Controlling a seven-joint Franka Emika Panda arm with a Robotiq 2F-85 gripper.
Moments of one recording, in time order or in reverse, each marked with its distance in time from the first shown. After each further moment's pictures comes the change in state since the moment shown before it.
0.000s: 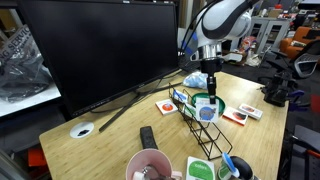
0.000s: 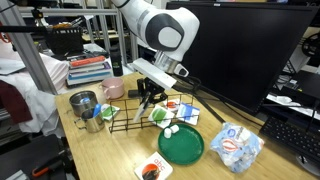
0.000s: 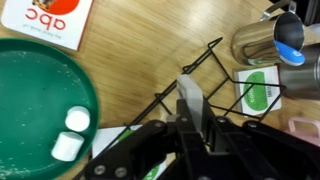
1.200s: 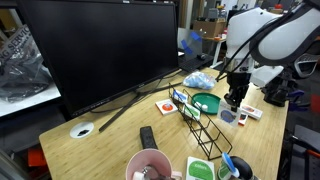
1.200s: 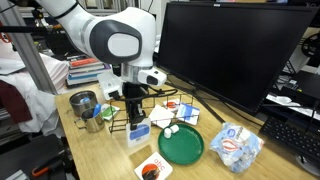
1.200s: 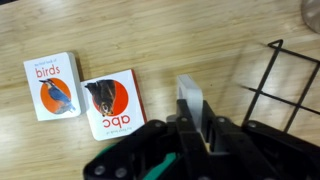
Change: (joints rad) arm 0.092 -0.281 -0.067 -0.479 -0.274 0.387 0.786
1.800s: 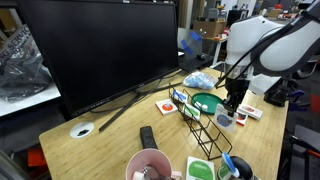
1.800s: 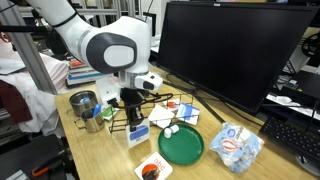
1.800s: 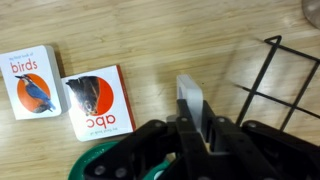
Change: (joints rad) arm 0.020 0.032 0.003 -0.036 0.010 0.115 0.000
